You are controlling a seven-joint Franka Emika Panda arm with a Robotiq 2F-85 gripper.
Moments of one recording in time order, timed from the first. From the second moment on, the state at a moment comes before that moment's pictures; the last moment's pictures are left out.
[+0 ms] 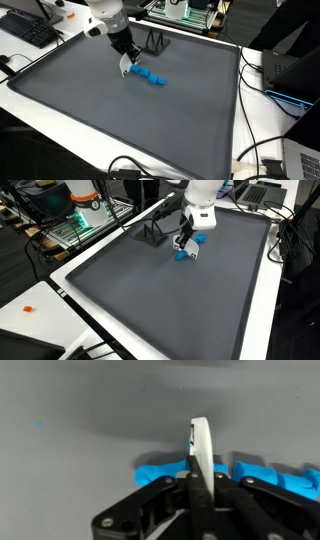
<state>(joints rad) 0.02 0.49 0.01 -1.91 0.06 2.22 -0.02</state>
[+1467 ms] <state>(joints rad) 0.01 0.37 0.01 -1.93 0.11 2.24 0.05</state>
